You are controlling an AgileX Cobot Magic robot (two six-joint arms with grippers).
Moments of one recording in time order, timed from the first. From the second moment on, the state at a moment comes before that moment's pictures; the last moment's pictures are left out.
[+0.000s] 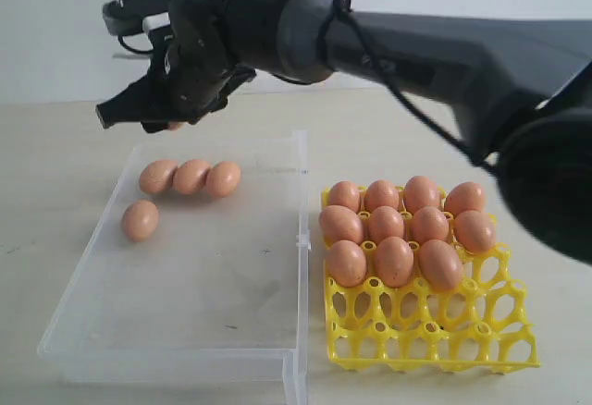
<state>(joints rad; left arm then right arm) 0.04 0.01 0.00 0.10 0.39 0.03 0.79 2.31 -2.06 -0.15 0.67 0.28</state>
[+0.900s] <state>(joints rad) 0.04 0.01 0.00 0.10 0.39 0.03 0.69 1.37 -0.35 0.62 -0.65 -0.41</state>
